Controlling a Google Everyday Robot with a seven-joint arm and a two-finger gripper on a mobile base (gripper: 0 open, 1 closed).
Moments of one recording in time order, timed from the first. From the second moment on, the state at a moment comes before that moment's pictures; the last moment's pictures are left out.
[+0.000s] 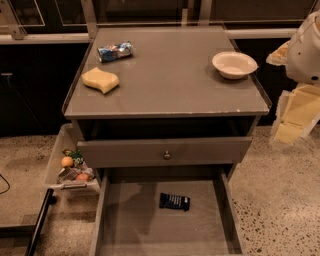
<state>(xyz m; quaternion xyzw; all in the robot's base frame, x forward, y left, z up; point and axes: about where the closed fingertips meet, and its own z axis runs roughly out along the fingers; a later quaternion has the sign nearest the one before) 0.438 -0.217 0.976 -0.60 0.78 -0.03 0.16</state>
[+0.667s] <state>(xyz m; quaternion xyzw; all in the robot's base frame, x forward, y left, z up) 0.438 -0.213 0.953 -0.60 0.78 -0.02 0.15</state>
